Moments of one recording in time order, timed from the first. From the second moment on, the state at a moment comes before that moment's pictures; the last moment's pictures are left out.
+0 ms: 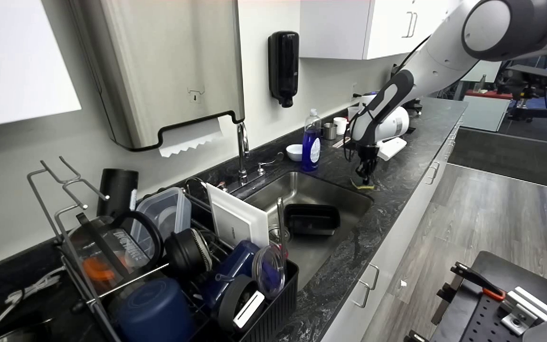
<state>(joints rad) -0.34 0.71 -0.12 -1.80 -0.07 2.52 -0.44</state>
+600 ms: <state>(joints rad) -0.35 0.76 -0.11 -1.72 -0.07 2.55 -0.45</state>
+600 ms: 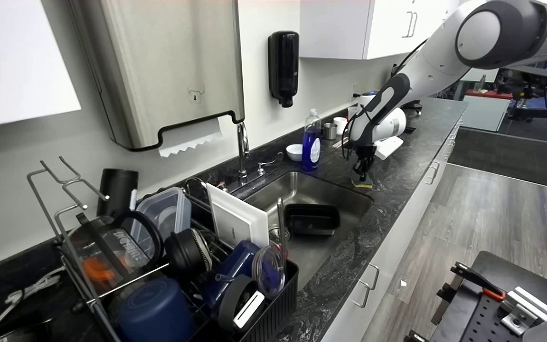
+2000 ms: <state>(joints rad) -0.37 0.87 -0.08 -1.54 -0.07 2.55 -0.45</state>
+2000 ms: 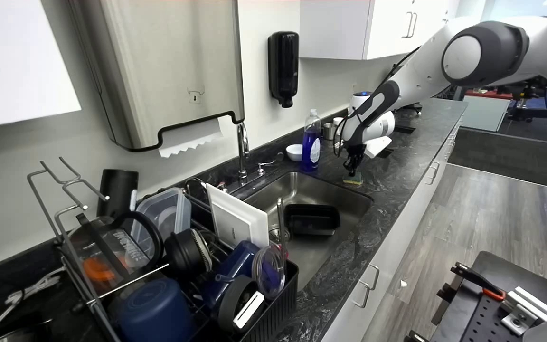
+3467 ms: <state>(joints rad) -0.42 0.88 -0.10 -1.52 -0.10 2.52 -0.46</state>
